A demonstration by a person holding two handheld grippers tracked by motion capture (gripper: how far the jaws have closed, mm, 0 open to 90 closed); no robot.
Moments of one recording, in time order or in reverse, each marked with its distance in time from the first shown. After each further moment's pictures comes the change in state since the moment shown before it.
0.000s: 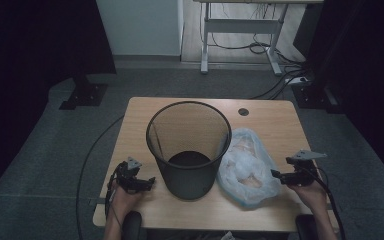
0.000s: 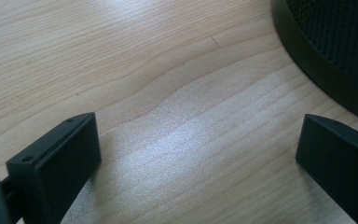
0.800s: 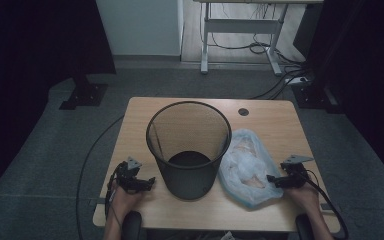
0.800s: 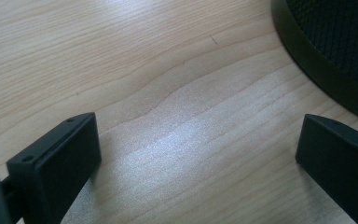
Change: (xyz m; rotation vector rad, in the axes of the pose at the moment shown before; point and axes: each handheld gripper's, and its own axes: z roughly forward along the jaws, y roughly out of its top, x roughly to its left) left arm 0.000 0.000 0.000 0.000 0.001 0.001; right arm -0.014 -0.033 0.044 0.090 0.007 -0.017
